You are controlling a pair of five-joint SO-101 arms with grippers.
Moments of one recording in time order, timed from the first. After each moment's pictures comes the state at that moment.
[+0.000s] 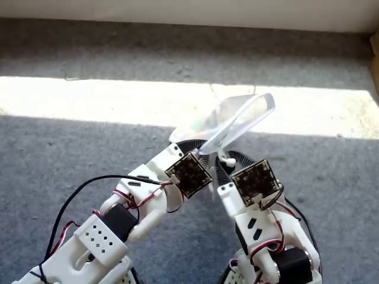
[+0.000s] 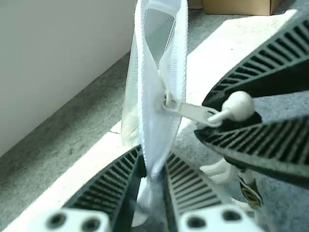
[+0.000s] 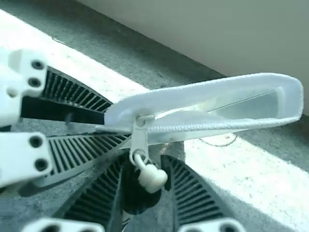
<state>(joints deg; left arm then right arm) 32.9 -60.9 71.3 20.1 -12.9 -19.3 -98.8 66.8 60.2 17.7</state>
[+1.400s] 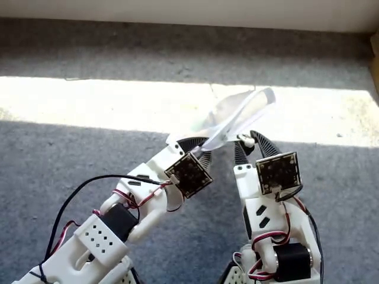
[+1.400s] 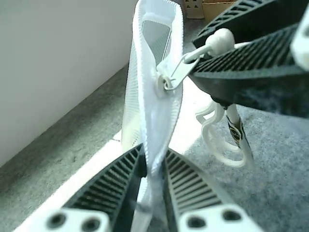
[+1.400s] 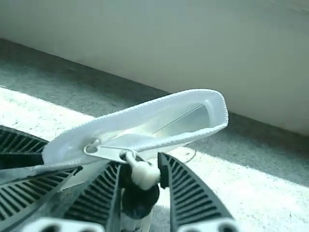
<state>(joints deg) 32.6 -60.9 71.0 19.6 -13.0 -9.4 -97.9 66.6 49.5 14.9</state>
